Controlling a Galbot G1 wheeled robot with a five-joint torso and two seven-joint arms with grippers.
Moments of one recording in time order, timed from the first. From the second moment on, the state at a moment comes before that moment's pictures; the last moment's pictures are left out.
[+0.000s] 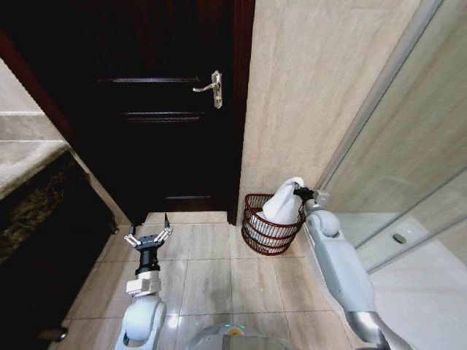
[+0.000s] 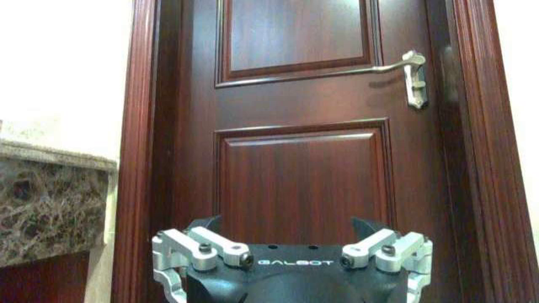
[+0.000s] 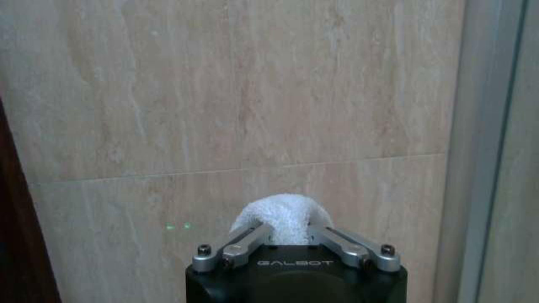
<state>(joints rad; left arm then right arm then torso) 1.63 -1.50 -0.63 -2.07 -0.03 -0.38 -0.21 -0.79 1.24 0.45 1.51 0.40 -0.28 0.08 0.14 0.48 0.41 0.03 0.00</state>
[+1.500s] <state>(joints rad) 1.68 -1.53 -0.63 -2.10 0.00 -0.41 -0.24 -0.72 1.21 0.43 1.52 0.49 -0.50 0.05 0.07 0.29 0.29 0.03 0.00</state>
